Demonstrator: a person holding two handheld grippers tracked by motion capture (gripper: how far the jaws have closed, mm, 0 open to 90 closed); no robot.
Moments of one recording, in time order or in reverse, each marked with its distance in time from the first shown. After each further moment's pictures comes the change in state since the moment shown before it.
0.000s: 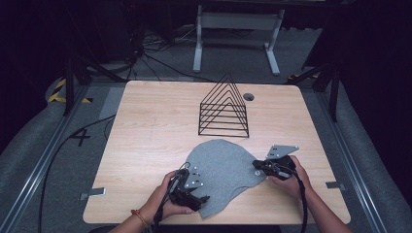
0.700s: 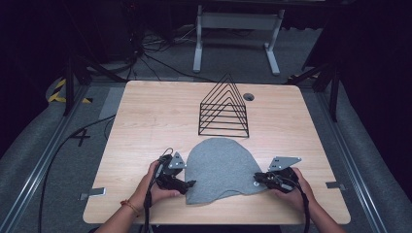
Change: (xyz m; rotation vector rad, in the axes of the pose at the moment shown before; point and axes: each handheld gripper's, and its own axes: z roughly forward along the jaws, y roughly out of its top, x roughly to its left) left arm 0.056 -0.019 -0.008 -0.005 0.030 -0.159; right arm 0.028 -0.019 -0.012 0.035 0.044 0.048
